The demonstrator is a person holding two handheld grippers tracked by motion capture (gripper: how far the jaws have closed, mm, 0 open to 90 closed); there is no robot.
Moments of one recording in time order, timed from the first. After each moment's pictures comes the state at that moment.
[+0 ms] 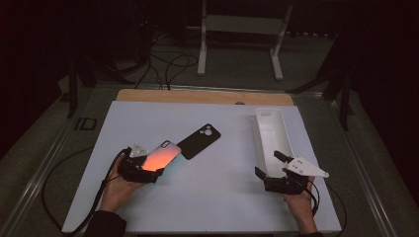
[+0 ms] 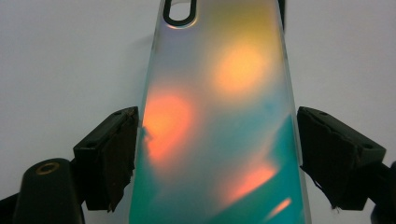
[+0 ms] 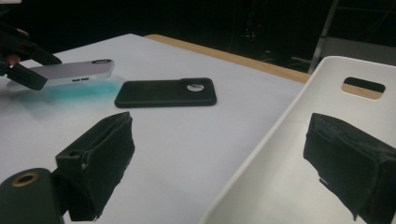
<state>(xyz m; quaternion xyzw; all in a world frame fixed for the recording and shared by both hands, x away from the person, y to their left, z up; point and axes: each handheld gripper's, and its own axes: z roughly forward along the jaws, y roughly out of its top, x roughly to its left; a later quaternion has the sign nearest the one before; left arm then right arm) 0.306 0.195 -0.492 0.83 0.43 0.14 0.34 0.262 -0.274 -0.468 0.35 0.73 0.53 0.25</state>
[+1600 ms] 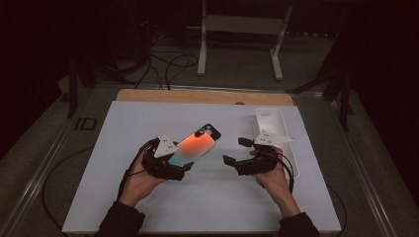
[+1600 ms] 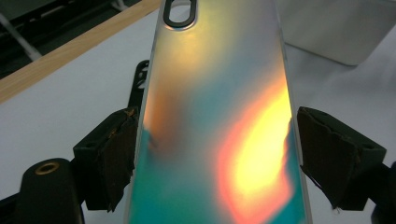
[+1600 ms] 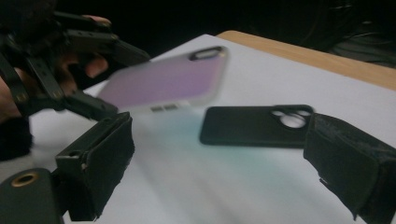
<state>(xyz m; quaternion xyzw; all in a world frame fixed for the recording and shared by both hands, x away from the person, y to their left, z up) 0.294 0.116 -0.425 0.85 0.28 0.18 0.41 0.310 -0.193 -0.423 0.31 0.77 0.55 0.09</state>
